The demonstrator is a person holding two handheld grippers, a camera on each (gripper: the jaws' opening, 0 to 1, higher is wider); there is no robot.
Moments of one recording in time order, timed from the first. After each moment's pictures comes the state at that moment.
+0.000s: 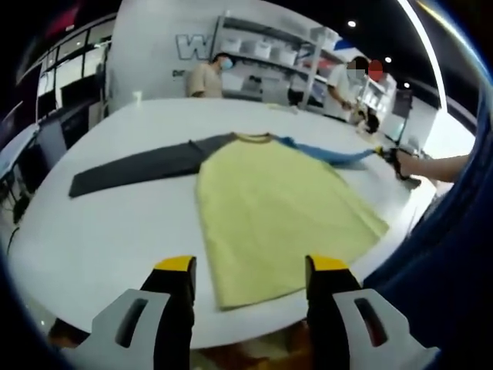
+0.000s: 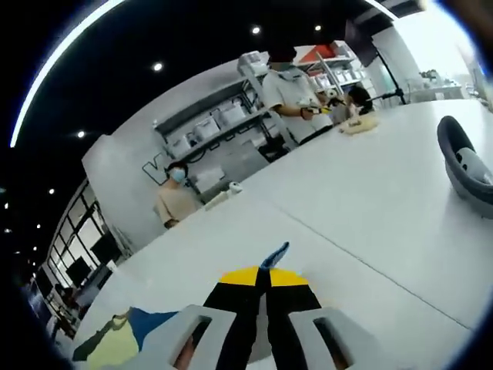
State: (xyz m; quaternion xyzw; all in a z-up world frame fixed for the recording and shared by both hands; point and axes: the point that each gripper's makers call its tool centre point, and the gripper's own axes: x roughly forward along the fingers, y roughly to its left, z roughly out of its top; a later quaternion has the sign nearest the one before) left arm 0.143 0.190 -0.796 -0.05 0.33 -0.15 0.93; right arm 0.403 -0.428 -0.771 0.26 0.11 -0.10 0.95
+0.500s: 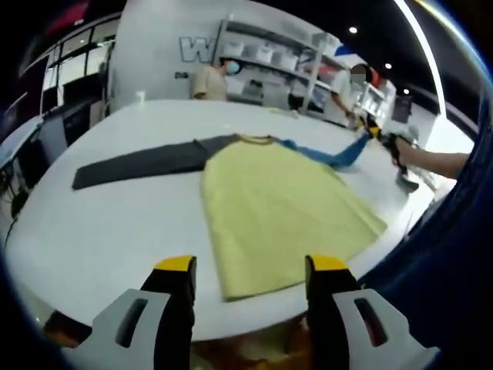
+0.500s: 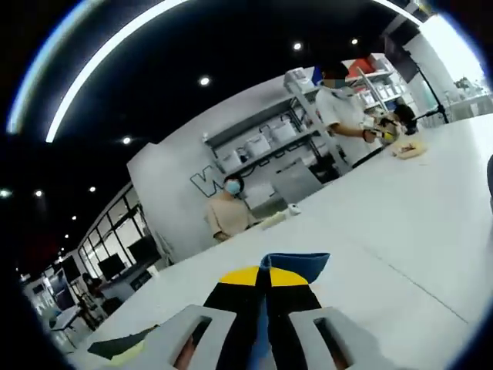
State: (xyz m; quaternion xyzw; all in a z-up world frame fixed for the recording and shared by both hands) left arm 0.130 0.199 -0.800 -0.06 0.32 -0.15 0.93; right arm 0.431 -0.330 -0.681 0.24 0.03 0.07 0.97
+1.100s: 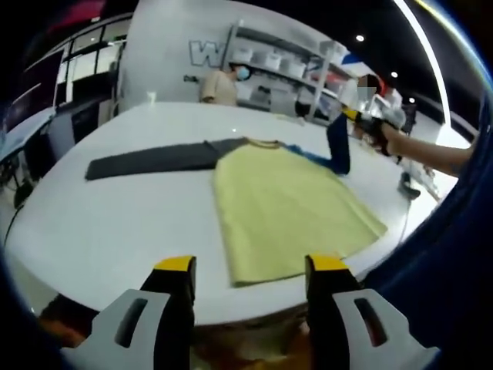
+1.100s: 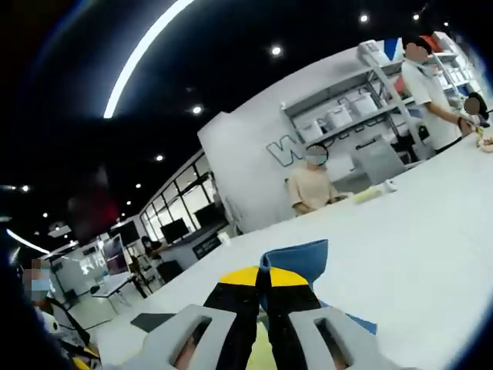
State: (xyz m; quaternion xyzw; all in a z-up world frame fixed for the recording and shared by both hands) left arm 0.114 0.212 -0.791 -0.08 0.30 -0.13 0.94; right arm 0.437 -0.140 -0.660 0.21 0.07 0.28 0.94
